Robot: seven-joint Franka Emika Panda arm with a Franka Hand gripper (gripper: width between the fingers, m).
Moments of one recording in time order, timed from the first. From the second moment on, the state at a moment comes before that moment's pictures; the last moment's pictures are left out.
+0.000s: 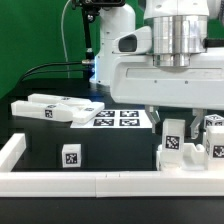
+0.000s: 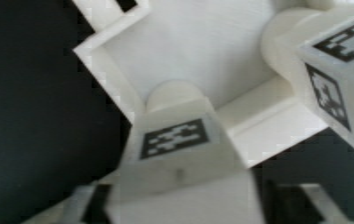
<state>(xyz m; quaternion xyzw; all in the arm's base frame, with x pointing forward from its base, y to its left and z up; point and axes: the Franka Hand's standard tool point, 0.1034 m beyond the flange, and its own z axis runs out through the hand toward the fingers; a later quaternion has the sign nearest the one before) 0.606 0.056 0.078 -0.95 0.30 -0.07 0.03</state>
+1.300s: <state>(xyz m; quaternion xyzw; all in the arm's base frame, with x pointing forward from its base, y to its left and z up) 0.608 0.057 0.077 -0.73 0.67 -0.01 0.08</state>
